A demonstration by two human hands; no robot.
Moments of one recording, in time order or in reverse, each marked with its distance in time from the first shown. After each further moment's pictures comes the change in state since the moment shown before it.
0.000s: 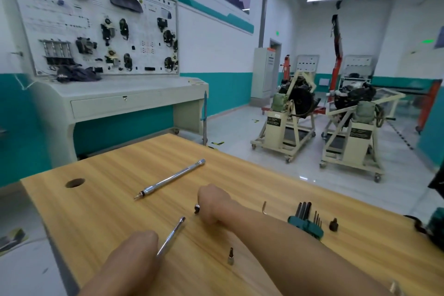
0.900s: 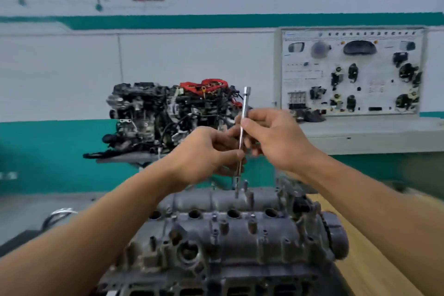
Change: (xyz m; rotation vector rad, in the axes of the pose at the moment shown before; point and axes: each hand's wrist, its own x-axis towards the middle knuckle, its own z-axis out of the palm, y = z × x) left_hand -0.281 -0.221 -0.255 -0.840 0.714 -0.145; right_hand -0.159 -0.415 -0.170 1.257 0.012 -1.226
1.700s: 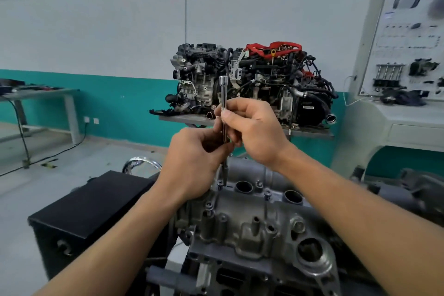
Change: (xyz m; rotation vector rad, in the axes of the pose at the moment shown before) left_hand -0.067 -0.137 -0.108 0.301 0.612 0.049; right_hand 0.055 0.069 0.205 0.317 -0.325 -0.062
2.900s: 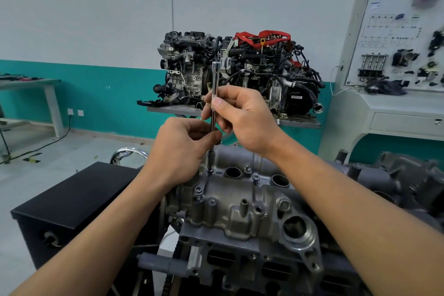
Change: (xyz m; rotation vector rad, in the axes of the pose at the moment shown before) left_hand -0.002 0.001 0.001 -0.028 -0.008 -0.119; right_hand -0.005 0.004 -0.005 -0.005 -0.039 -0.021
